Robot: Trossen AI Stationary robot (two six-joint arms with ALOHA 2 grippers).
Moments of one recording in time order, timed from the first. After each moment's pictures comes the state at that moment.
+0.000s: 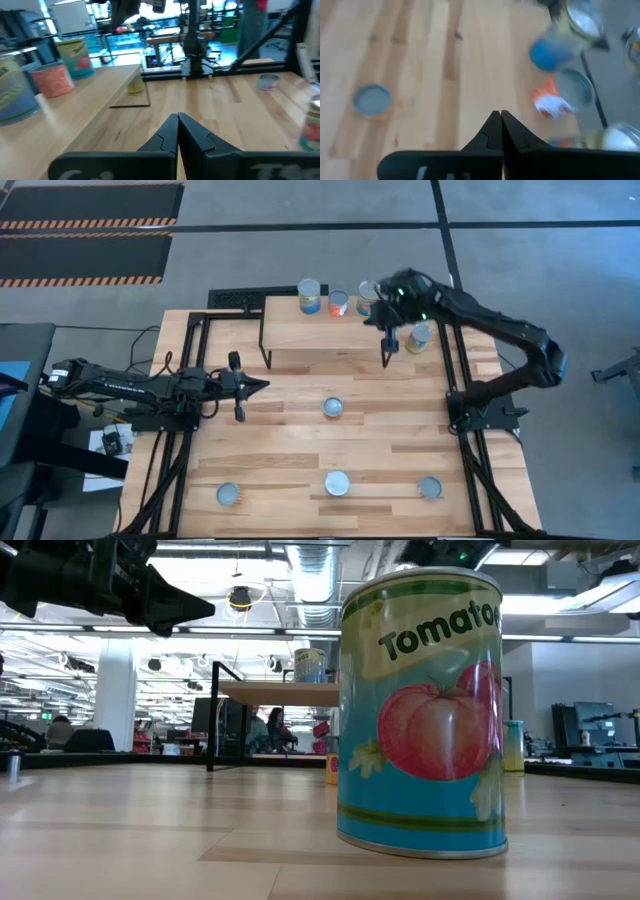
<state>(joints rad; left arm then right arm) -0.04 0.67 0.21 0.39 -0.21 0.11 -0.51 1.32 1.30 -0.68 -0.16 -0.53</state>
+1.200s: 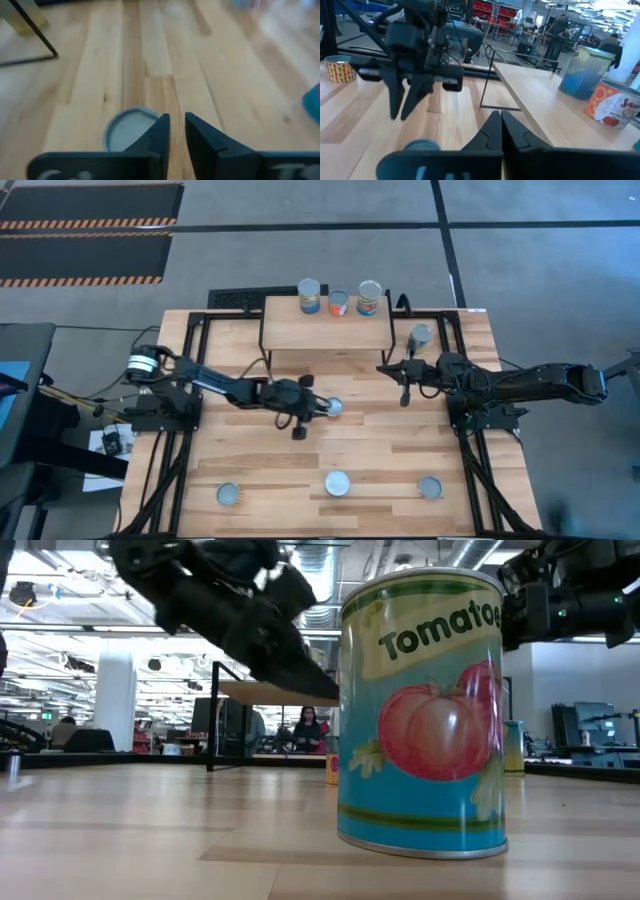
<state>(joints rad) -0.04 1.70 0.82 0.35 0.02 0.10 -0.20 0.78 0.19 0.57 0.00 -0.21</state>
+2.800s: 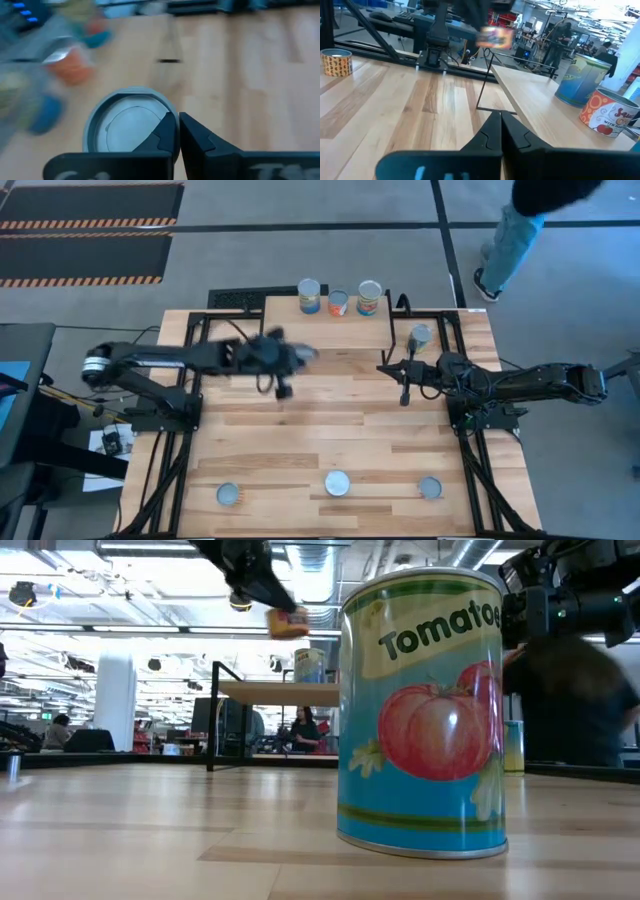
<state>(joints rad) 0.12 1.30 1.08 -0.38 -0.20 0.12 -0.21 0.78 0.19 0.58 0.00 -0.27</state>
